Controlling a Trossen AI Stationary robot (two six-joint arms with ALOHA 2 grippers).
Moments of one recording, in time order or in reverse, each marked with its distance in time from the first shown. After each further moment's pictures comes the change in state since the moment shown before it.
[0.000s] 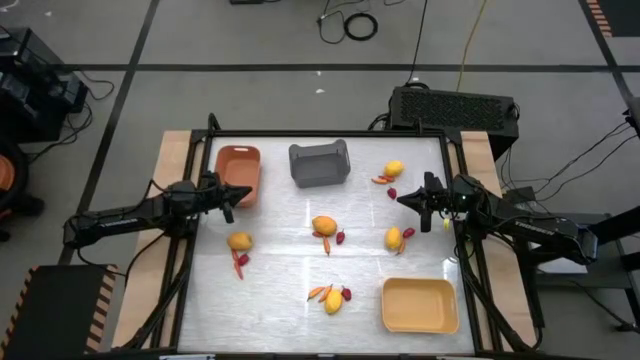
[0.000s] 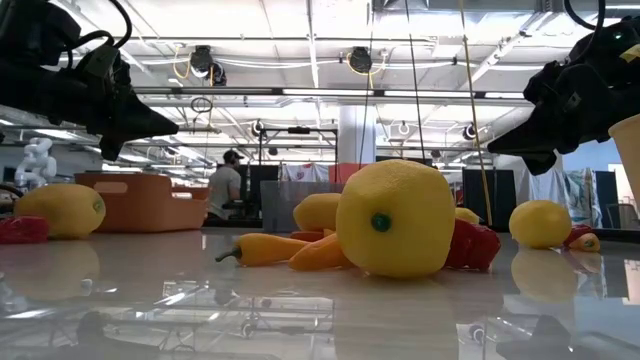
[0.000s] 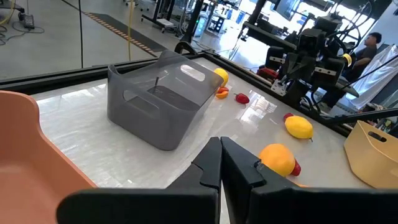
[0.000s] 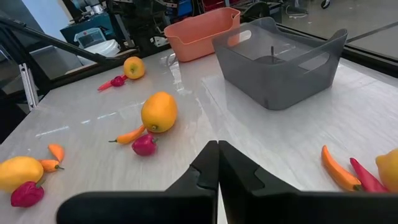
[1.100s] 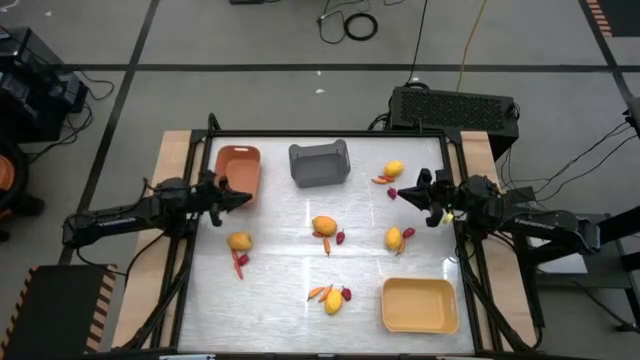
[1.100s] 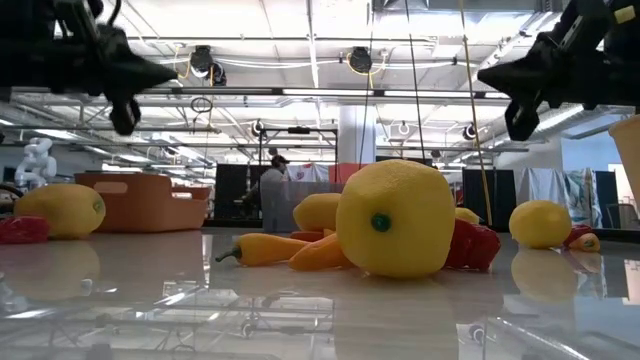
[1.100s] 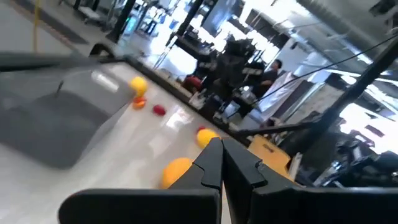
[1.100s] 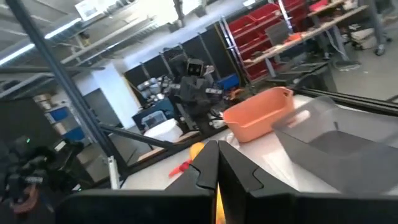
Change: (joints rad) left arm 0.000 0.028 0.074 0.154 0.263 -0.171; right arm 0.105 0.081 0.000 0.465 0.001 0.295
